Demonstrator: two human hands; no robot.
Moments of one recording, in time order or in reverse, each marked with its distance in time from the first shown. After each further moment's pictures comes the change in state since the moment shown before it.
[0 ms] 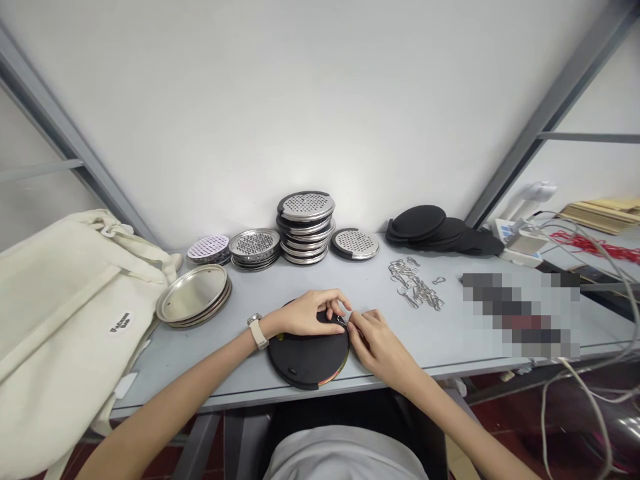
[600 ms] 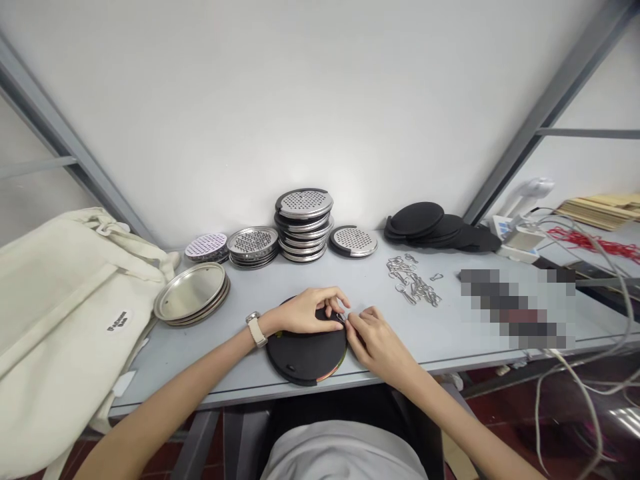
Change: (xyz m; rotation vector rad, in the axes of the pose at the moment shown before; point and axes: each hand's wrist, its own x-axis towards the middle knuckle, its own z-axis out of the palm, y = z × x) left_hand 0.000 0.000 0.001 0.026 0.000 0.022; right_hand -0.001 0.003 0.007 -0.133 0.027 -0.067
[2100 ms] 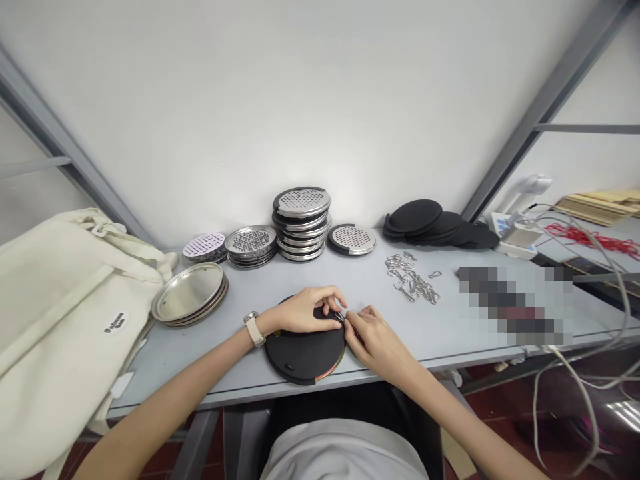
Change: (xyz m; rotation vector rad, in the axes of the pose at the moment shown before) left_hand -0.001 0.000 0.000 0.042 0.004 -0.003; right_hand 0.001 -0.001 -0.003 -0.002 -0.014 0.001
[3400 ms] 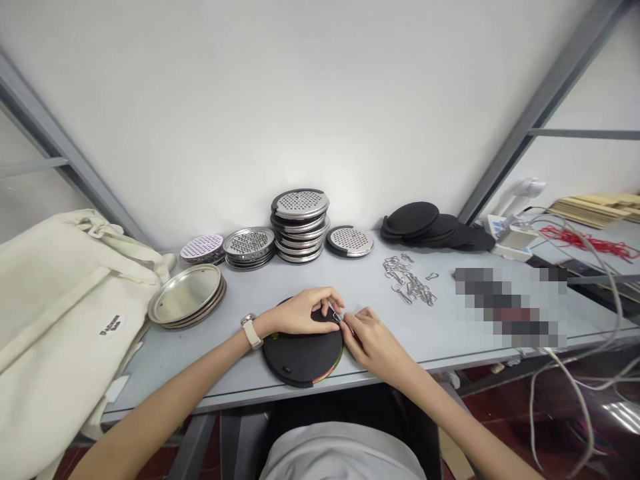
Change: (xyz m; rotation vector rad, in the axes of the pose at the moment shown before) left_hand 0.000 0.001 0.001 0.028 0.016 0.004; right_hand 0.000 0.002 -0.001 0.010 -0.009 -0.016
